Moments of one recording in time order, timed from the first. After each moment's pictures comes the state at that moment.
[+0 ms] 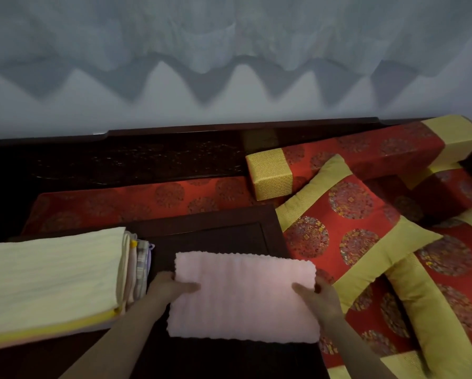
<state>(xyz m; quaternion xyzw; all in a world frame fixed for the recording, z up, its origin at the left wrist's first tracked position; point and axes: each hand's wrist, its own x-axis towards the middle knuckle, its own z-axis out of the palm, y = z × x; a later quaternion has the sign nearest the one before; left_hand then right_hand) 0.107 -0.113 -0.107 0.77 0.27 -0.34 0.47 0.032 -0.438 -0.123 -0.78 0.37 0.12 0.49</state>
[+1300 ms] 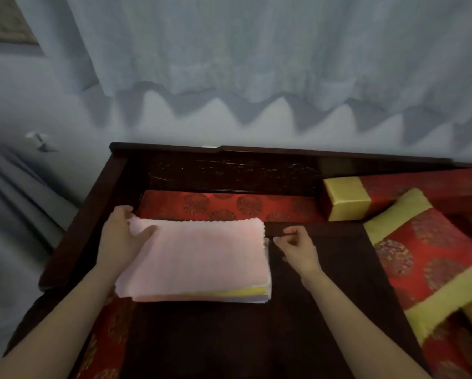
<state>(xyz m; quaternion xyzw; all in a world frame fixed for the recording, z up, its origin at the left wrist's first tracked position) 0.091 0.243 0.021 0.91 0.19 0.07 0.35 0.096 -0.105 -0.005 -0.82 0.20 0.06 0.53</state>
